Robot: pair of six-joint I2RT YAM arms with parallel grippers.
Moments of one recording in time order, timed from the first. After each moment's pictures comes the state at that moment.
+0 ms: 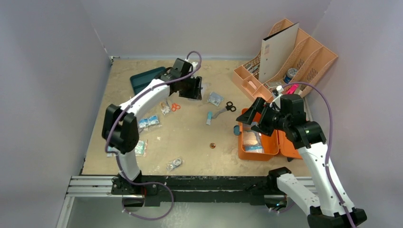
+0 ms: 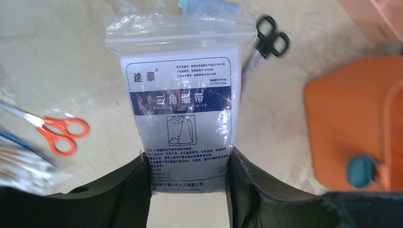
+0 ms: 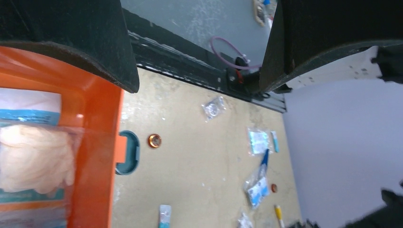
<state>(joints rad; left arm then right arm) -0.50 1.89 1.62 -0.63 0.15 -0.29 0.24 0.84 1.05 -0.95 -0.39 0.72</state>
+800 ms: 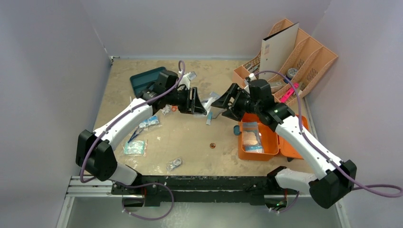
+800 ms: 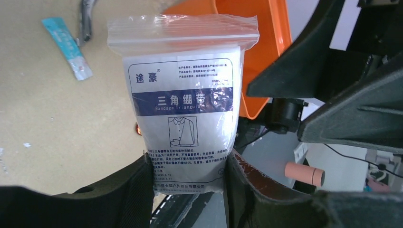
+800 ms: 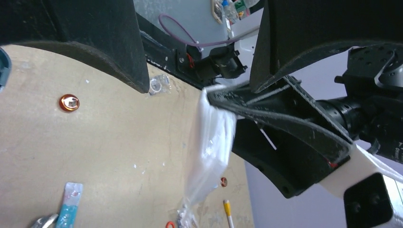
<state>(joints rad) -0.52 1.47 1.23 -0.46 0.64 -0.54 0.49 1.16 1.07 -0.51 -0.35 1.06</state>
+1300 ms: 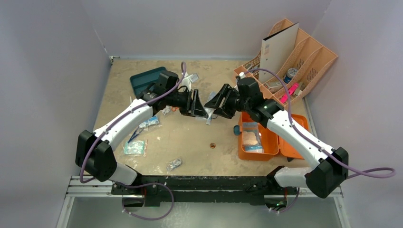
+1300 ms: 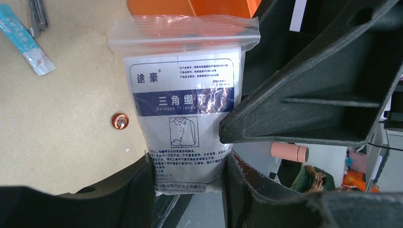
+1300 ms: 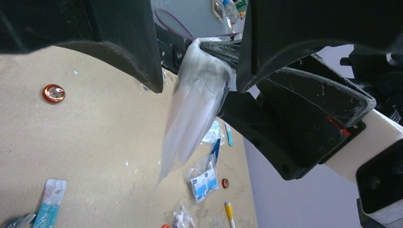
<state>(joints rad) -0.52 1.46 1.21 -0.45 0.77 -0.54 0.59 1.27 1.13 -0.46 -0.28 1.09</state>
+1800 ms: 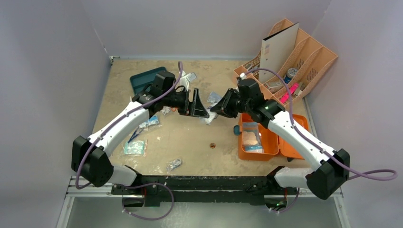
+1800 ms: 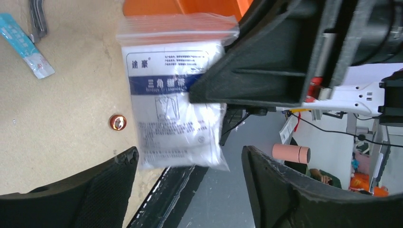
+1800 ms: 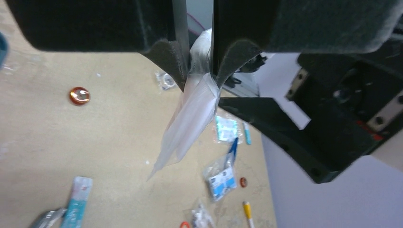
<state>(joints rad) -0.53 1.42 1.20 -0.44 0.77 -0.54 0.59 1.27 1.13 -0.50 -0.25 1.04</state>
